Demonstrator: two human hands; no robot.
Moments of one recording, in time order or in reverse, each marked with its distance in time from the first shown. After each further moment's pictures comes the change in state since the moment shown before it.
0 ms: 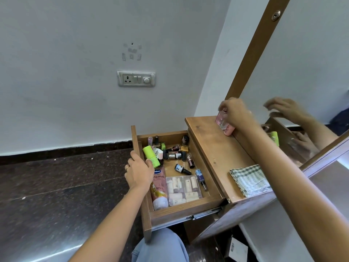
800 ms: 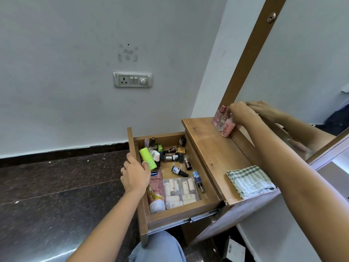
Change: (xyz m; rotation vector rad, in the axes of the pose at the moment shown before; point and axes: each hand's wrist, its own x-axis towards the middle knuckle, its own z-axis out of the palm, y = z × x) left_hand 0.003 -0.004 0.003 -0.007 -0.004 0.004; right_hand 0.019 0.036 -0.002 -0.297 -0.268 0.007
